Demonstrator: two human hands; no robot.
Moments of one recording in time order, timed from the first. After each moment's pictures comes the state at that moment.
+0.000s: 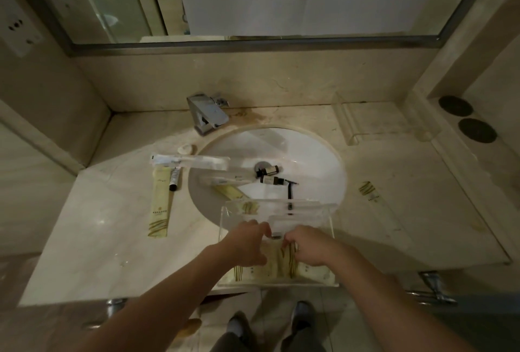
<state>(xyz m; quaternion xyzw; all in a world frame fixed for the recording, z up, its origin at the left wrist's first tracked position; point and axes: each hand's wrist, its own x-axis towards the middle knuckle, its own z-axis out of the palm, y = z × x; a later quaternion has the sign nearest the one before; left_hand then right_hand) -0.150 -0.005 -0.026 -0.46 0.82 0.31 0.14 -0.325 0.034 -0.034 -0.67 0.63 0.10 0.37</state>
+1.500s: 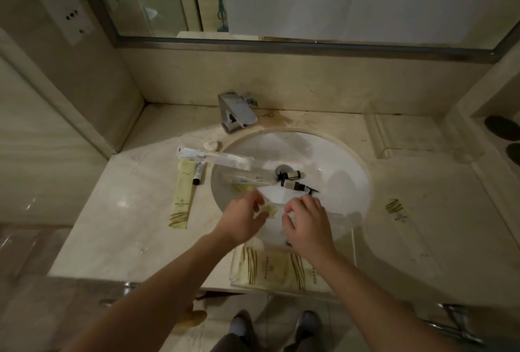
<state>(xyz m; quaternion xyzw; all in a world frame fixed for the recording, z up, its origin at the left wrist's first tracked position) -0.118 -0.033 -0.009 -0.58 0.75 0.30 -0.14 -0.282 0.004 -0.040 -0.69 0.67 -0.22 0.13</state>
